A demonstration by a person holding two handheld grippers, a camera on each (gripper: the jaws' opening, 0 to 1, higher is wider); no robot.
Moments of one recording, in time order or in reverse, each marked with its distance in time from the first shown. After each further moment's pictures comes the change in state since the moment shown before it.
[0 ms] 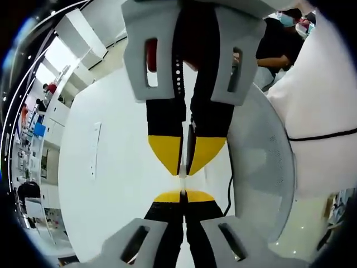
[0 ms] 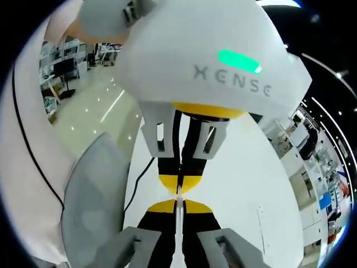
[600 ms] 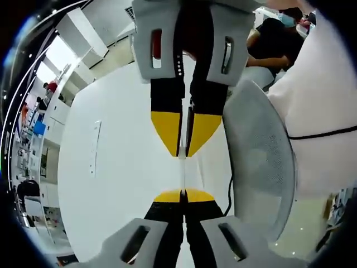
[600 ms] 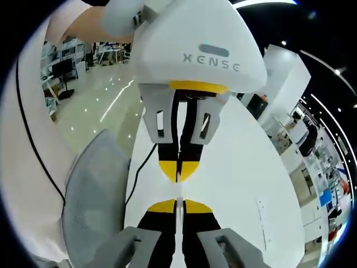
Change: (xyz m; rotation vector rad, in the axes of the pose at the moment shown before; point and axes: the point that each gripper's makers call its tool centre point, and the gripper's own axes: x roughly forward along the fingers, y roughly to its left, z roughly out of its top) left arm 0.000 0.000 -0.003 -0.002 -0.004 0.001; right arm -0.006 0.001 -0.012 0.016 0.015 -0.001
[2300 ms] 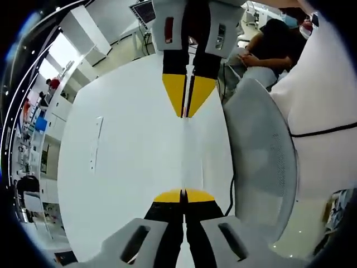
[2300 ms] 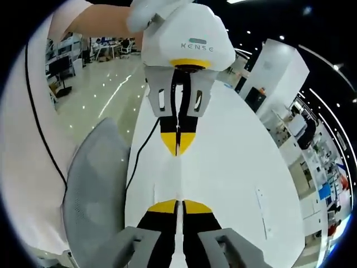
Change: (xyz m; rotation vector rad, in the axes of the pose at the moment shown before) left arm 0.004 0.002 -0.009 -0.006 0.005 0.007; right arm -0.013 -0.001 -0.030 0.021 0.053 -0.013
